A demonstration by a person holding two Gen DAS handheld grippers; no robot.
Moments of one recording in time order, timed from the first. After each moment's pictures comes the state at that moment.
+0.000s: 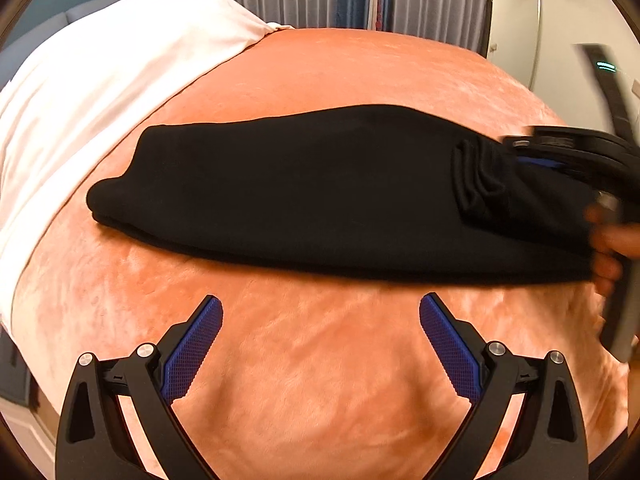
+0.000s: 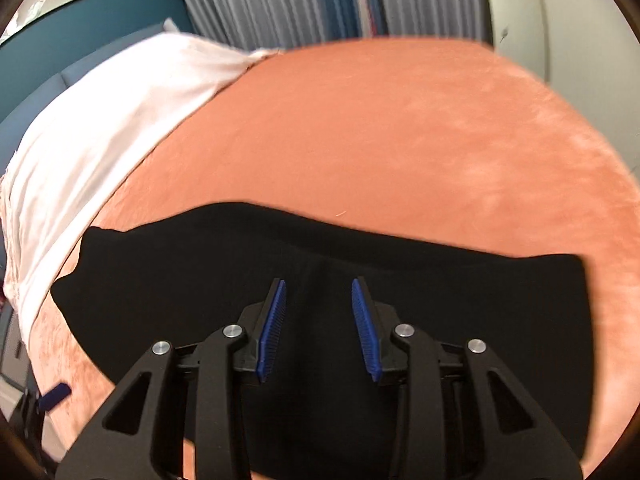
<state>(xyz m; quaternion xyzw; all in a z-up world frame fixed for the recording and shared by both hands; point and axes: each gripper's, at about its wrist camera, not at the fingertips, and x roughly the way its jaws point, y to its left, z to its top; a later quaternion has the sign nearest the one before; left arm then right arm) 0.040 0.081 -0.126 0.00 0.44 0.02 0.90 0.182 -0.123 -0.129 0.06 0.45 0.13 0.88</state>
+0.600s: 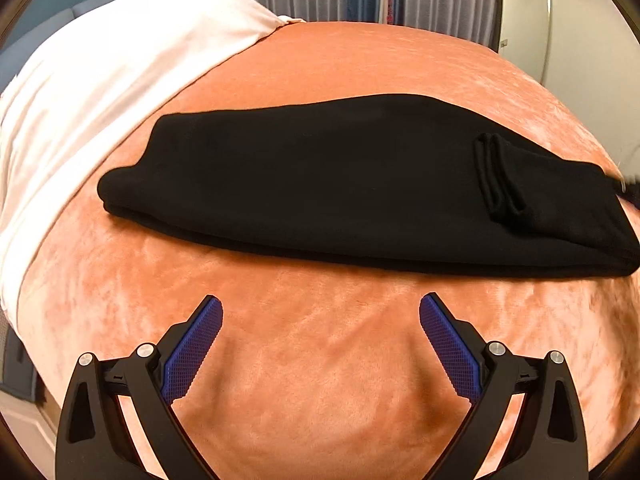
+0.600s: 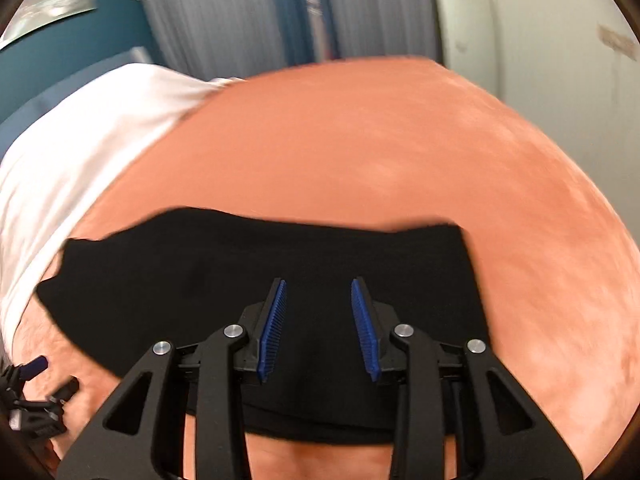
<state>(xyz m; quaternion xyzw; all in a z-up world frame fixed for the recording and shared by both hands) 0.043 0.097 -0.139 -0.01 0.45 0.03 0.89 0.121 -0.240 -0.112 0.09 0.40 0.03 0.91</state>
